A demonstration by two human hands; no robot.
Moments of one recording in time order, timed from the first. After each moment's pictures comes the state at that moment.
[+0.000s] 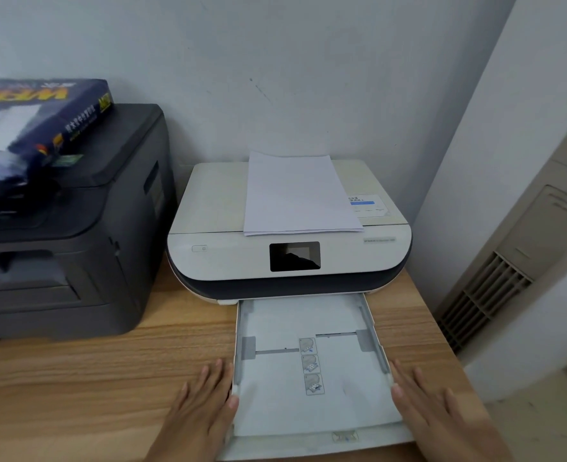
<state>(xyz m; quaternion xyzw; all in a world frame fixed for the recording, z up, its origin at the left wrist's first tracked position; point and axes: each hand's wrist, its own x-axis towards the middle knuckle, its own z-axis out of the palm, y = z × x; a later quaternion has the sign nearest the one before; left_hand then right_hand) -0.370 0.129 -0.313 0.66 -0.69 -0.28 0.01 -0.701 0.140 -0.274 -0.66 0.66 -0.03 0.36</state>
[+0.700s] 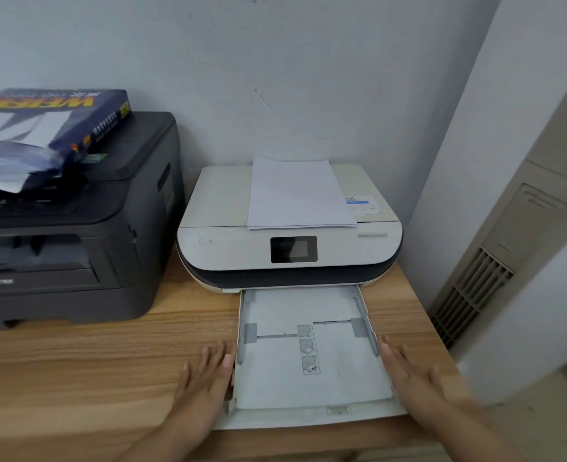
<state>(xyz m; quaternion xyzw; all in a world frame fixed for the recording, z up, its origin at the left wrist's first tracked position) -0.379 0.136 -0.305 0.68 -0.63 -0.37 0.10 -0.682 0.128 -0.303 -0.55 0.73 -0.14 0.38</state>
